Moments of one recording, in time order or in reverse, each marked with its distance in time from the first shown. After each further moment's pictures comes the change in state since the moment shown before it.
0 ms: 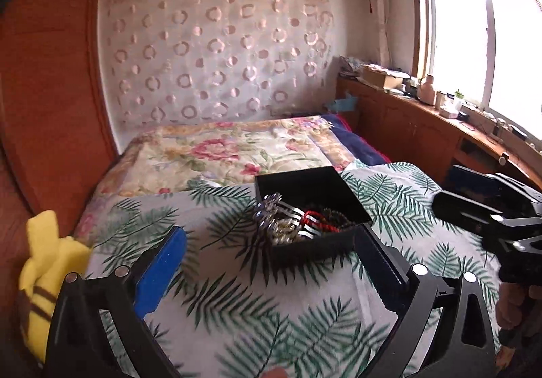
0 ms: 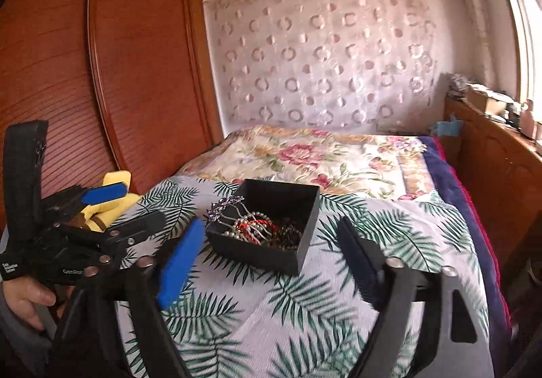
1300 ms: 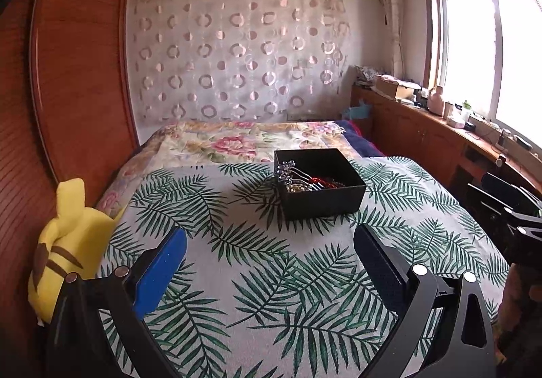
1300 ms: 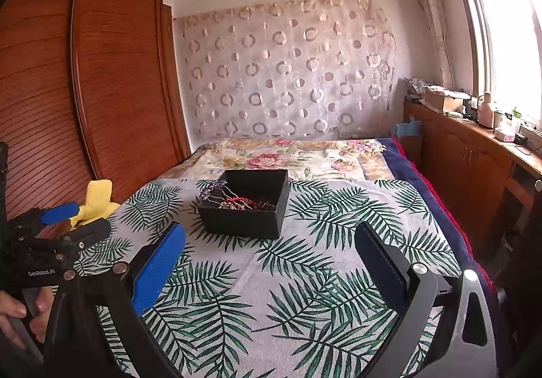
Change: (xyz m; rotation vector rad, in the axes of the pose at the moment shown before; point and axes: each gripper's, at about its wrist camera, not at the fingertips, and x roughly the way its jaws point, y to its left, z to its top) left arm -0.070 0.012 -0.048 -0.067 -0.025 0.041; right arm -0.055 0.020 -0.049 0.044 -0.067 -0.160
